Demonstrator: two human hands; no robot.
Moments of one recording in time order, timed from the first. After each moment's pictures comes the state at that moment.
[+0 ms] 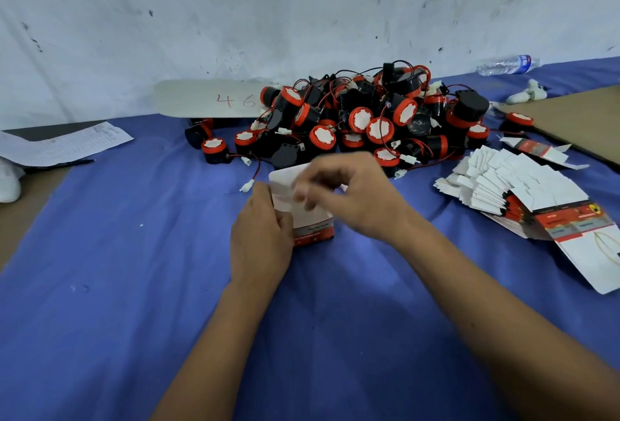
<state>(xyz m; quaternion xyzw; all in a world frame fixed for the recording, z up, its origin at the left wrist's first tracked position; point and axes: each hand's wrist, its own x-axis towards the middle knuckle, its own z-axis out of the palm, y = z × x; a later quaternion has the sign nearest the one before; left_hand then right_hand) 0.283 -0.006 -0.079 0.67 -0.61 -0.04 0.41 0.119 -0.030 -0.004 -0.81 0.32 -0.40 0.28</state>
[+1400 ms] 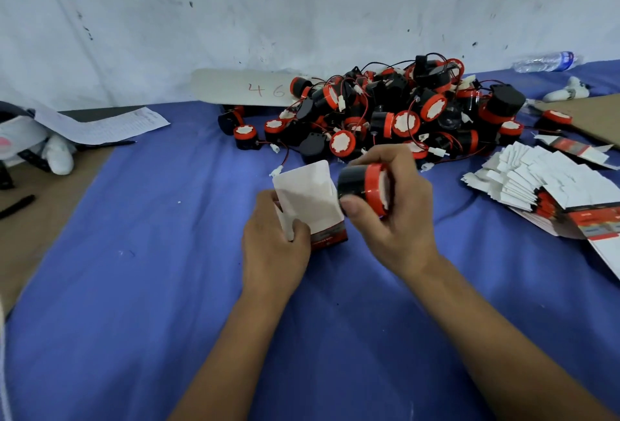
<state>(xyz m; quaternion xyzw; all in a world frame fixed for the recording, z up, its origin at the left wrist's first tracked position) 0.295 0.046 -0.088 0.66 -0.54 -0.12 0.50 0.126 0.018 -0.035 -0.72 0.29 -0.61 0.16</state>
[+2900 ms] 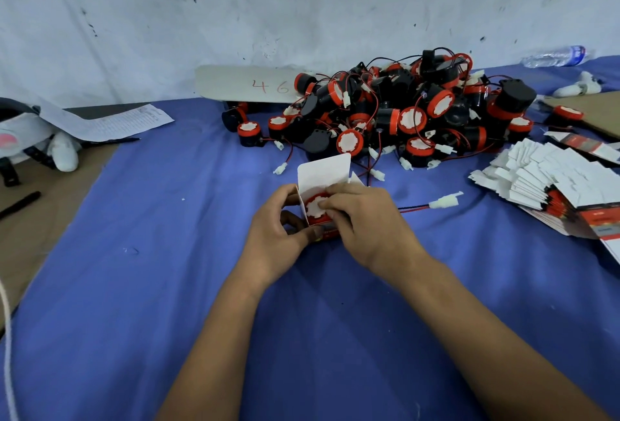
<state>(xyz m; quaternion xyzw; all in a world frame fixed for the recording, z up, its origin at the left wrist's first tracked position) 0.315 0.032 -0.079 0.55 -0.59 -0.32 0.49 0.144 0.008 -0.047 -0.85 0.42 -0.29 0.10</state>
